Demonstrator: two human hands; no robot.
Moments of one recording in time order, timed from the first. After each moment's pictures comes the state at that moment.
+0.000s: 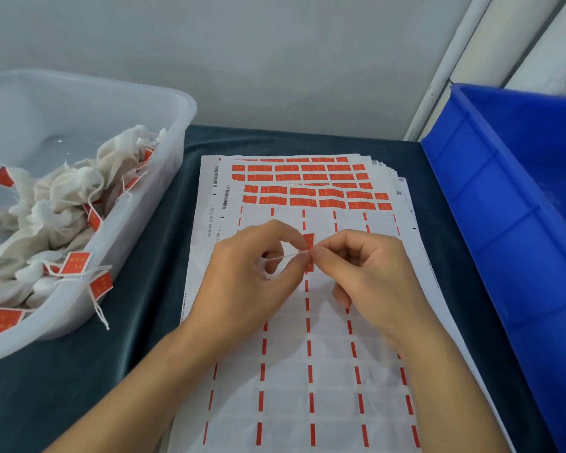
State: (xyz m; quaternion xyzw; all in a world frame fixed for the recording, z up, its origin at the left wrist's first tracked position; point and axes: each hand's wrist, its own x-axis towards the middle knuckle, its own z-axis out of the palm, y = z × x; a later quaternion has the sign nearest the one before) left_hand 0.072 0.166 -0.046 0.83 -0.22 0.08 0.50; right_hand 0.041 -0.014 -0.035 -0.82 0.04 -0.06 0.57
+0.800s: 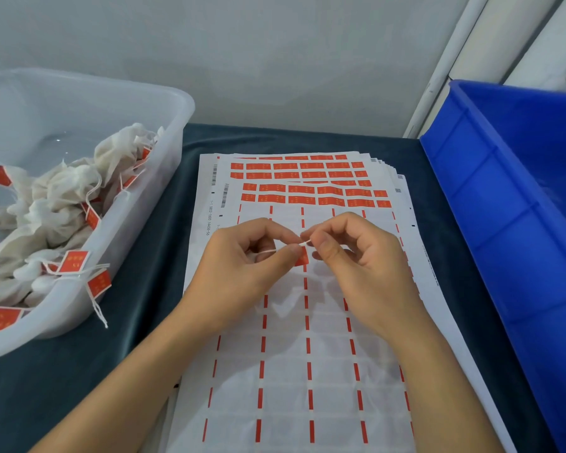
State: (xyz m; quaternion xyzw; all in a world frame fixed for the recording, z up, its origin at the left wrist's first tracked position) left_hand 0.084 0.173 -0.045 0.79 -0.17 -0.05 0.59; right_hand 0.043 -0.007 -0.040 -0.83 0.02 -0.11 0.54
